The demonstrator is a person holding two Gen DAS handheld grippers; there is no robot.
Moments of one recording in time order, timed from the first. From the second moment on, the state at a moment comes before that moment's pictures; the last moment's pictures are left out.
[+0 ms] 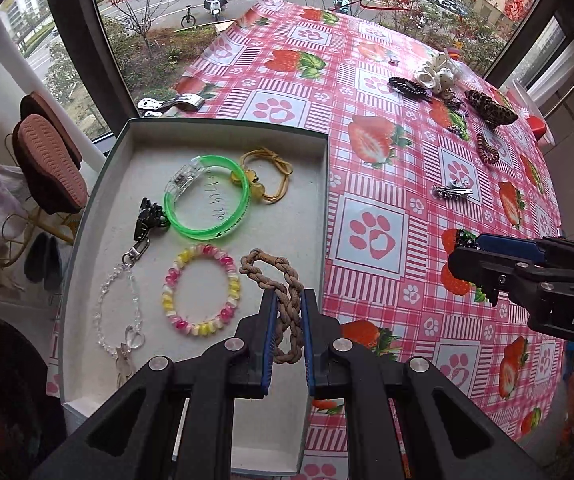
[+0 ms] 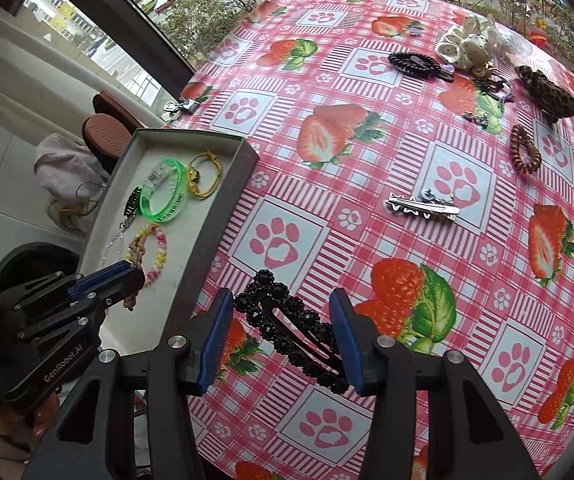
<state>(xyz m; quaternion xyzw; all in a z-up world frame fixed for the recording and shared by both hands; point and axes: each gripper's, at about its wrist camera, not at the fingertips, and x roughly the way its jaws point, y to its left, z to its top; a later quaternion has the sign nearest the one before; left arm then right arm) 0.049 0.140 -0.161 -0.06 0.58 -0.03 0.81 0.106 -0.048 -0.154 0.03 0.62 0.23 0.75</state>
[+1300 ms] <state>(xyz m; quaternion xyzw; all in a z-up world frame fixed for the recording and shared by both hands) 0.012 0.205 -0.226 -0.07 0.63 0.05 0.77 0.142 0.120 -0.220 -0.02 0.66 0.29 0.69</state>
